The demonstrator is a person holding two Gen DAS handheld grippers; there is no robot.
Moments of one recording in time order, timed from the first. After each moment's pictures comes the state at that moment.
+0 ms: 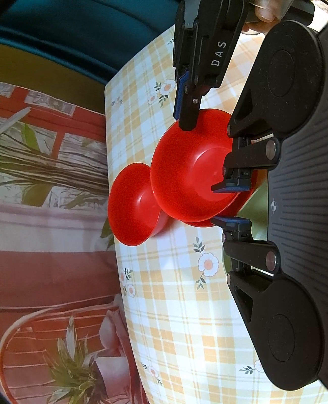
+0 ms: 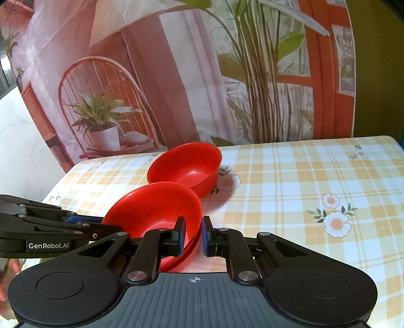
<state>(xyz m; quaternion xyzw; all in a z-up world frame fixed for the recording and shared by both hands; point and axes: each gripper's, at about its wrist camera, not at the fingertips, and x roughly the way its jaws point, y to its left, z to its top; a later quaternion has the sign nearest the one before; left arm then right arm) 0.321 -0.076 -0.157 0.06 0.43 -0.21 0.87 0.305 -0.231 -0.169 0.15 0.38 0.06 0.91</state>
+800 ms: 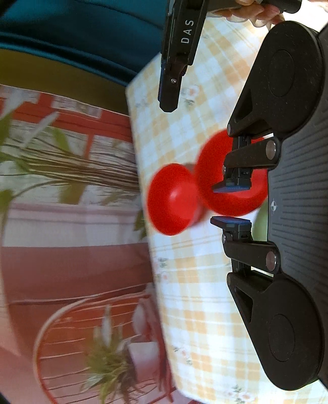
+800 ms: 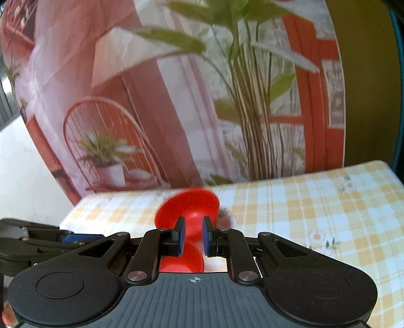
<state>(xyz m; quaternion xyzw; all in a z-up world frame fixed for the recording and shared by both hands) 0.313 -0.071 -0.102 0.07 0.38 -0.21 0.90 0.308 -0.260 -0.104 0.18 0.32 0.05 0.93</state>
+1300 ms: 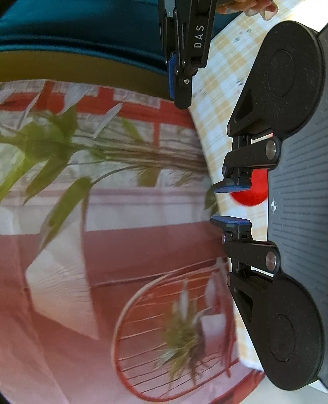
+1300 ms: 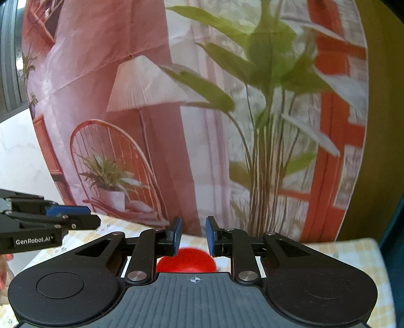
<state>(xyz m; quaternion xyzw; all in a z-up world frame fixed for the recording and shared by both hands) 0.342 -0.071 -0.015 0.10 0.28 -0.19 0.94 0.367 -0.247 -0.021 0.08 0.29 0.06 0.95</state>
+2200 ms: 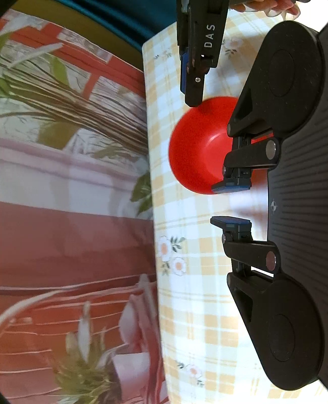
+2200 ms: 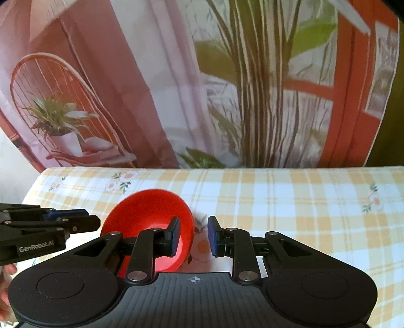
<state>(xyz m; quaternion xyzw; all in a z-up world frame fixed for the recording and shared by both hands) 0.448 -0.069 -0.156 0.04 0.46 -0.18 0.87 0.457 -0.253 -0.174 0.15 0.47 0.03 0.87</state>
